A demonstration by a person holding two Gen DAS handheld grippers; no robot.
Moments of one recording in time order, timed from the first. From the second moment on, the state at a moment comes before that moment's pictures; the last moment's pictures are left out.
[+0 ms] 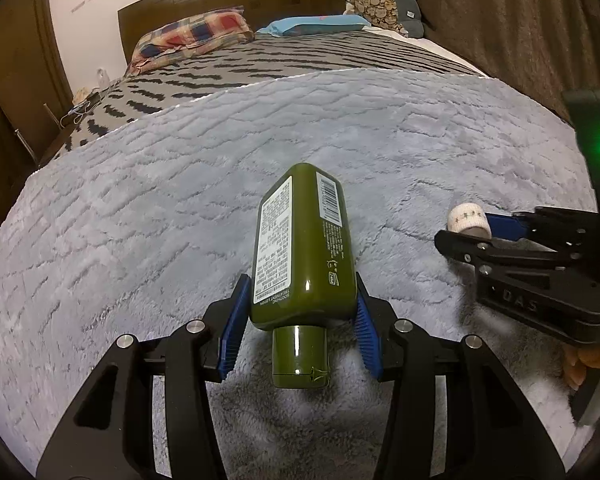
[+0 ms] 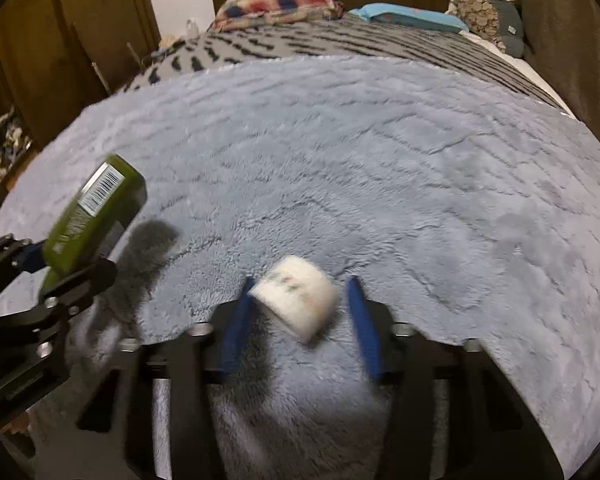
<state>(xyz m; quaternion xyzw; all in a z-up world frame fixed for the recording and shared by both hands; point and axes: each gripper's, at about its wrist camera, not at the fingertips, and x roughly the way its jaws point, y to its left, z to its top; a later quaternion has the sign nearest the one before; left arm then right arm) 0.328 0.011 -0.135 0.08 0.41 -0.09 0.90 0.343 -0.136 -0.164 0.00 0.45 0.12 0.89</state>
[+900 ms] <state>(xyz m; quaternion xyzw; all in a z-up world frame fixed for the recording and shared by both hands) 0.120 -0.018 -0.084 0.04 0.37 -0.14 0.92 0.109 -0.200 -0.068 -0.04 0.37 0.08 0.93</state>
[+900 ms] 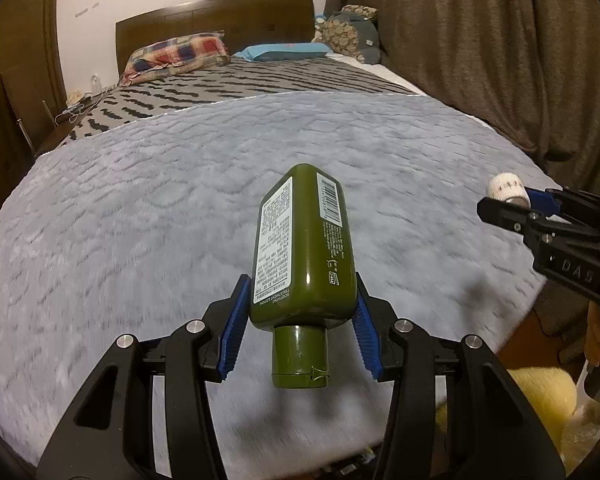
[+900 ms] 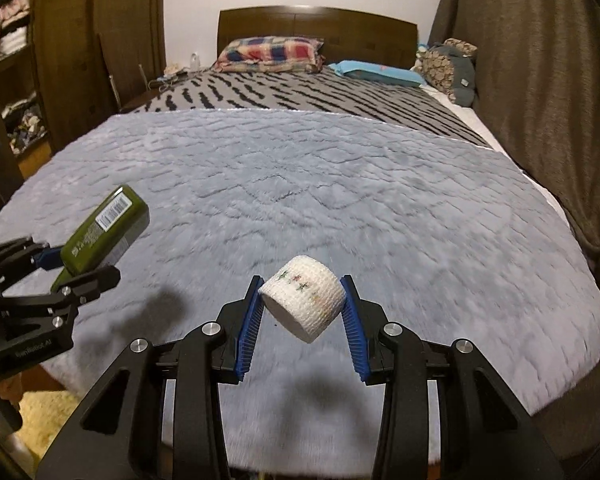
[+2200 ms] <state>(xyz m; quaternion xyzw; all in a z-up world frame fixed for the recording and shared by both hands) -0.026 -0.042 -0.309 0.05 0.55 -0.17 0.82 -0.014 -0.191 -0.301 0.02 0.57 0.12 0.81</state>
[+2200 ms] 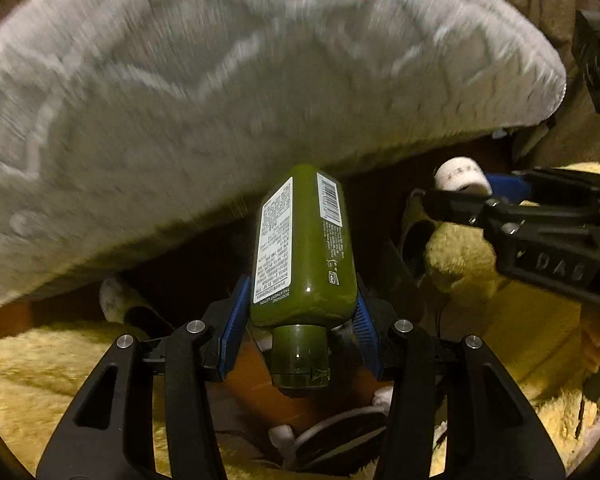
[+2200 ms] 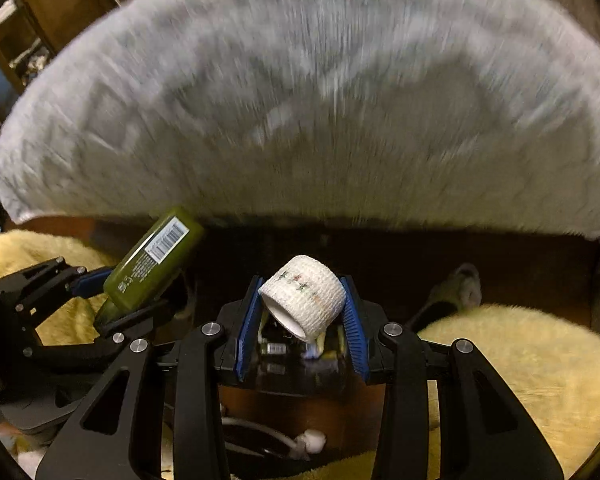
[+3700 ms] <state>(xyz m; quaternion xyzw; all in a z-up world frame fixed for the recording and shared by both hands) -0.036 -0.010 -0.141 0.04 0.38 -0.09 0.92 -0.039 -0.240 -0.127 0.01 0.37 0.04 0.93</state>
